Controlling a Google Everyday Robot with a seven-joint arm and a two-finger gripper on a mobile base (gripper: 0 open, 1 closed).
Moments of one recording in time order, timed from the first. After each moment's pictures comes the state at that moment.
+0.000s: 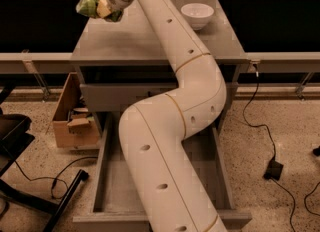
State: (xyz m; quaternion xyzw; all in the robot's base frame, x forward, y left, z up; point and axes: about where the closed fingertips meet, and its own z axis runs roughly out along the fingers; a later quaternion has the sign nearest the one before) arm 0.891 0.167 0.927 -0.43 0.79 0.12 0.43
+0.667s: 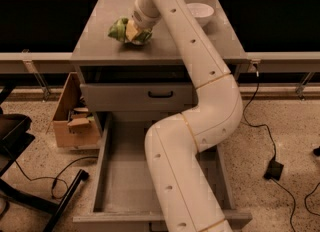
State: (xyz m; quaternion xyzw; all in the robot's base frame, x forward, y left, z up) arm 0.844 0.068 0.867 -0.38 0.86 0.09 0.32
